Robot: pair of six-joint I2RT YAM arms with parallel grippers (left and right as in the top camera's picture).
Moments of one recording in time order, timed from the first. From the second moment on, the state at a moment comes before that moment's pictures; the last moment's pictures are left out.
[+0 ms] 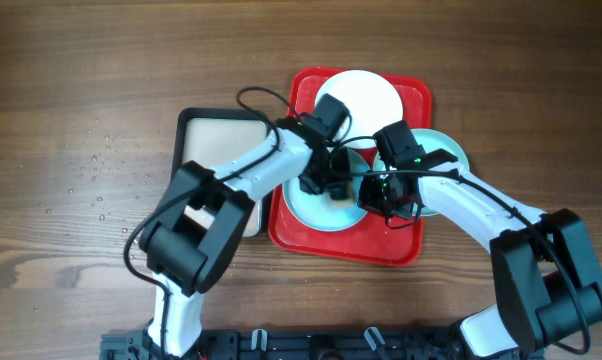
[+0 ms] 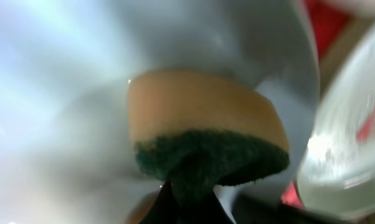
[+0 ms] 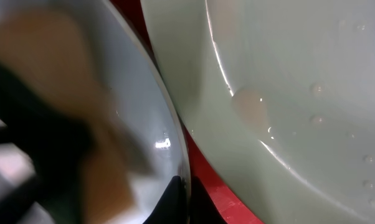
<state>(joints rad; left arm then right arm) -0.65 2.08 1.37 -0.64 0.40 -0.74 0.38 1.69 0.88 -0.59 -0.24 0.67</state>
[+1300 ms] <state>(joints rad) -0.11 1.78 1.29 -1.02 -0.02 -0.66 0.46 1.55 1.16 -0.84 0.12 0.40</state>
